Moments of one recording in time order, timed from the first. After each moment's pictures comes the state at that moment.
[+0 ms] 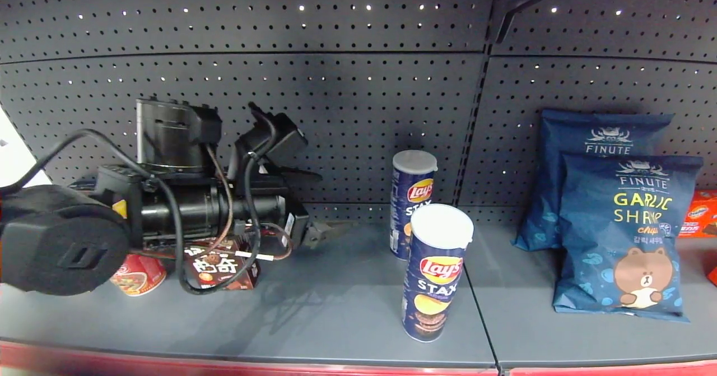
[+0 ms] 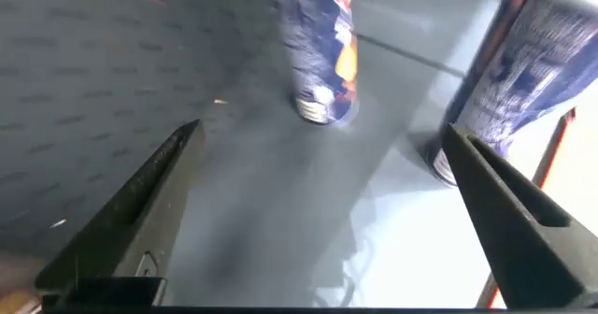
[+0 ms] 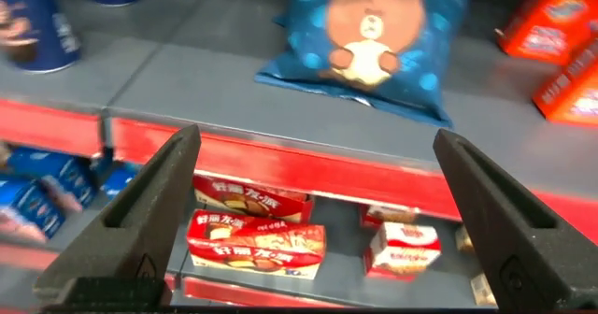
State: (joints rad) left arm -0.43 1.68 -0.98 -0.35 -0.42 0.31; right arm 0.18 0.12 -0.06 0.00 -0.05 -0.14
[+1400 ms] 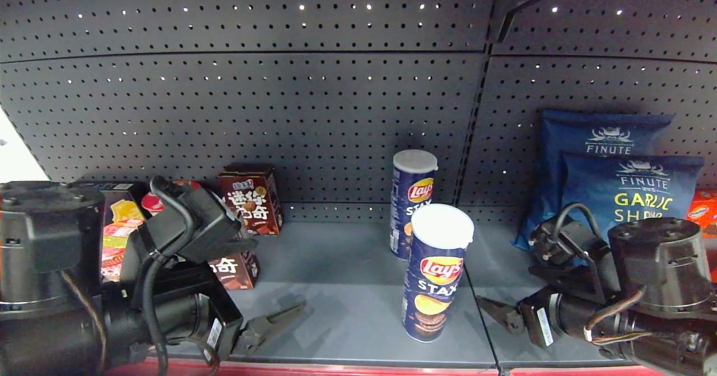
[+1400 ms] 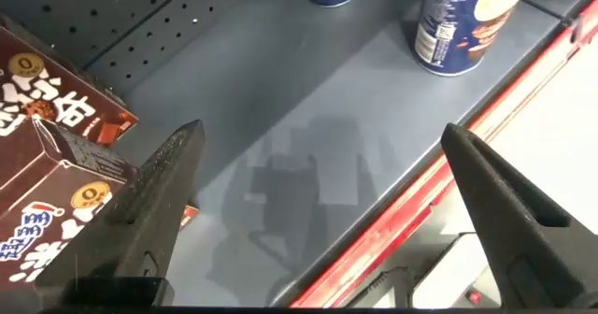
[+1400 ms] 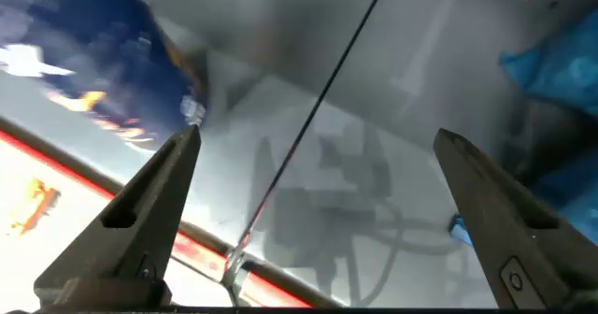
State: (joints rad) left arm -0.55 1.33 -0.61 -0.27 -0.09 0.22; right arm 0.63 1.48 -0.52 -0.44 -0.22 0.01
